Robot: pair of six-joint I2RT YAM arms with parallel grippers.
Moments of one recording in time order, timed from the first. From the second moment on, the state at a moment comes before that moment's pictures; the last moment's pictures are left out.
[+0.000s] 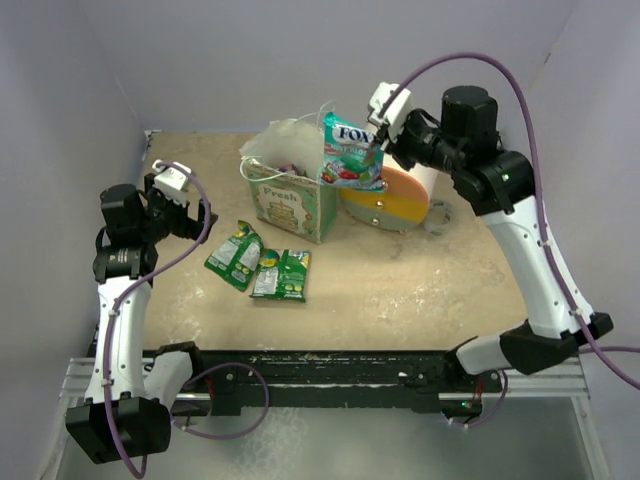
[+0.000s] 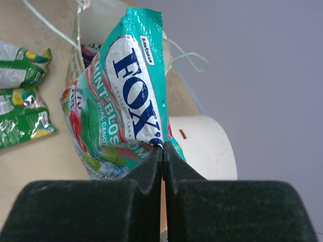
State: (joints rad) left arm 0.18 0.92 0.93 -0.43 0.54 0.32; right arm 0.48 1.39 1.88 -0.82 -0.27 -0.62
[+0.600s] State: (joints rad) left arm 0.18 0.93 0.93 -0.43 0.54 0.32; right arm 0.59 1.76 2.20 -0.62 -0.05 -0.49
